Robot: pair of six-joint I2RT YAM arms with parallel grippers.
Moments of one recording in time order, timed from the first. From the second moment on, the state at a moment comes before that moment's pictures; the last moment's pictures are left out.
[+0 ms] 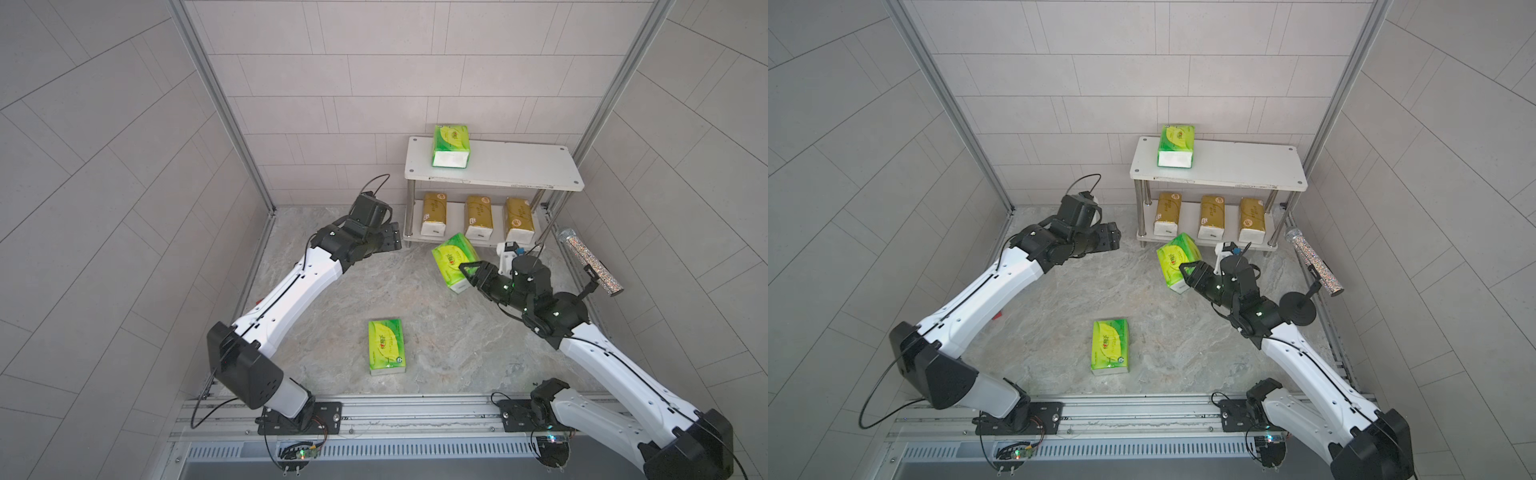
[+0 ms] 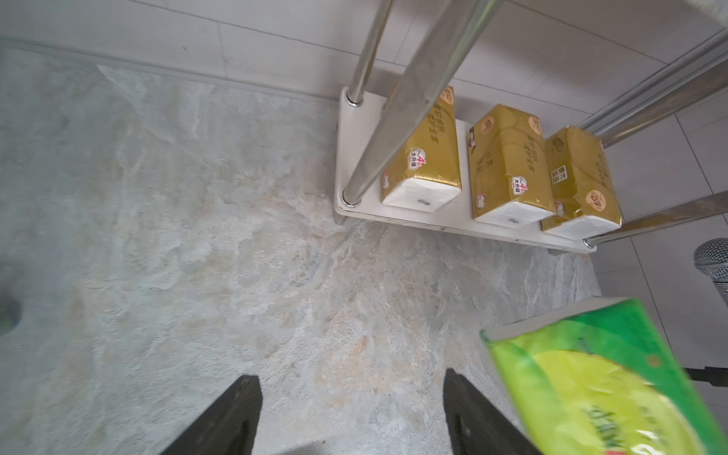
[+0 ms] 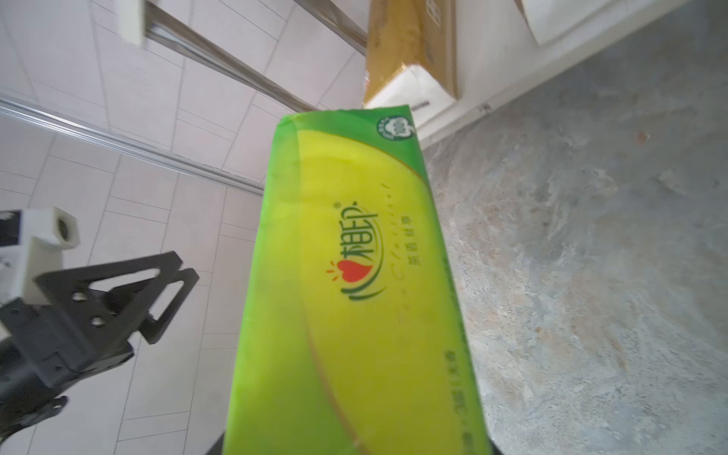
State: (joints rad) left arm -0.55 1.48 1.54 -0.81 -0.16 -0.54; right arm 0.41 0.91 0.84 -0.31 -0.17 0.98
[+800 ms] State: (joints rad) left arm -0.55 1.34 1.16 -0.94 -0.24 -0.53; right arm 0.11 1.21 1.40 -0.31 -0.05 0.88
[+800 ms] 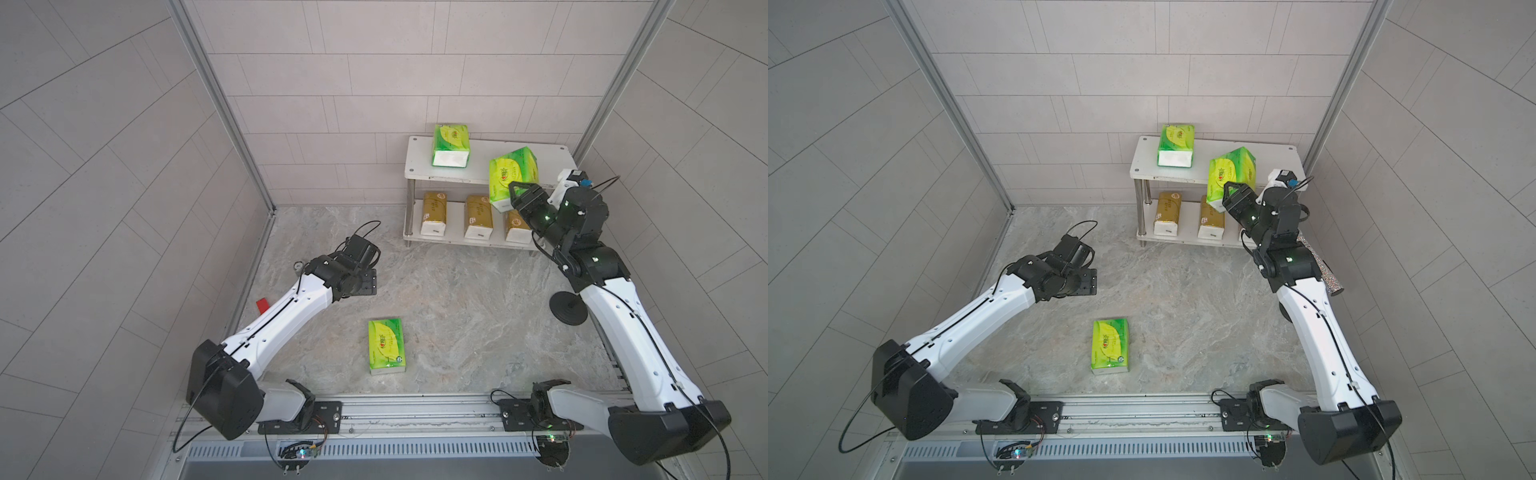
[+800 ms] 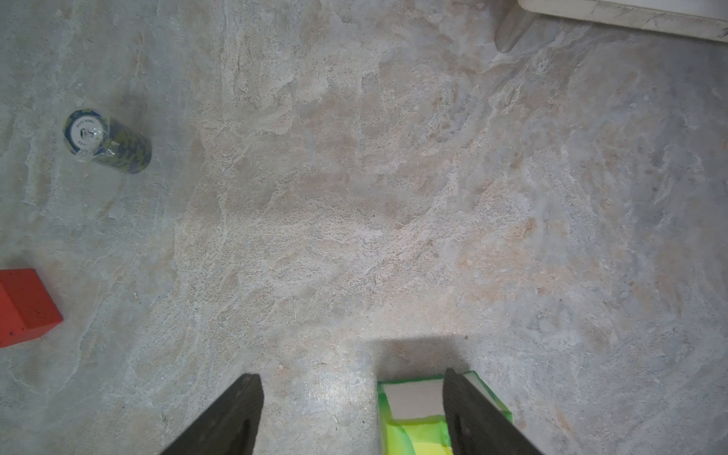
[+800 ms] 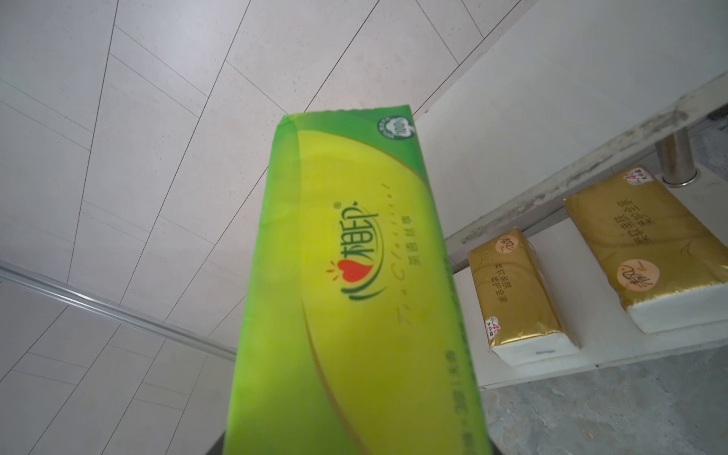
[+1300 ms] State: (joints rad) left arm -0.55 1.34 1.15 -0.94 -0.24 -0.53; right arm 0.06 1.48 1.57 -0.17 -0.09 0.99
